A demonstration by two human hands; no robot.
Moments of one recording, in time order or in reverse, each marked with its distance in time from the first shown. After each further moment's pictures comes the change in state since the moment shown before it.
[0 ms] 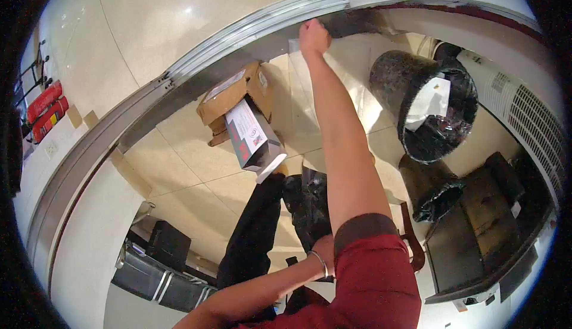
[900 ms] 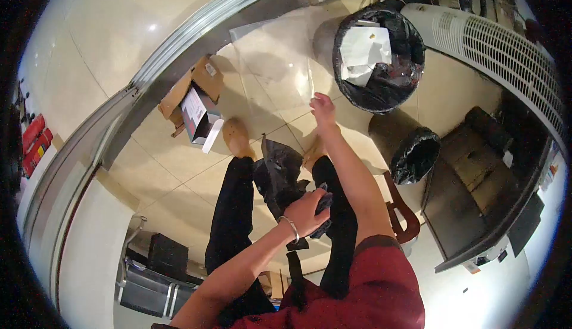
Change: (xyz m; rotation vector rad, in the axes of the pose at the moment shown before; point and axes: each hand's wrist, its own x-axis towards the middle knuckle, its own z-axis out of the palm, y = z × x) left_hand 0.022 -0.031 0.063 0.117 0.106 -0.044; right_hand -0.211 0.210 -0.131 0.534 -0.325 0.393
